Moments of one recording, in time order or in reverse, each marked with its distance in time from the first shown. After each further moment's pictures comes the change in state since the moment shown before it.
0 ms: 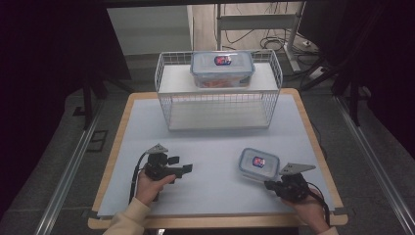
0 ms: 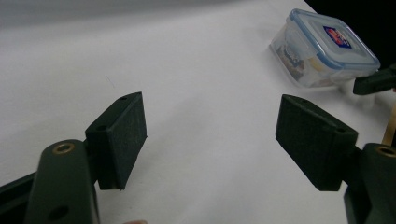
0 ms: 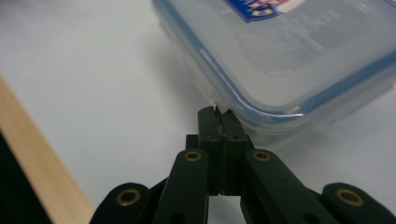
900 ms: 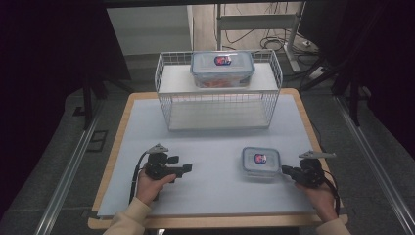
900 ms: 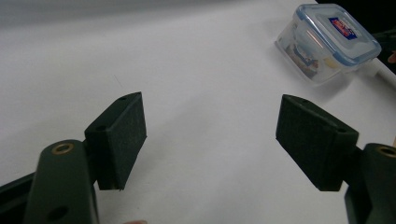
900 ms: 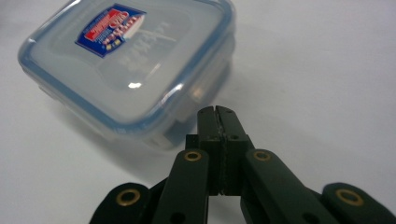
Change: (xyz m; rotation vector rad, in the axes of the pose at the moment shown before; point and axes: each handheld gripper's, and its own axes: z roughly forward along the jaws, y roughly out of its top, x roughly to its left) left arm 0.002 0.000 0.002 0.004 0.024 -0.002; right arm -0.060 0.001 -0.009 -0.058 -0.116 0.212
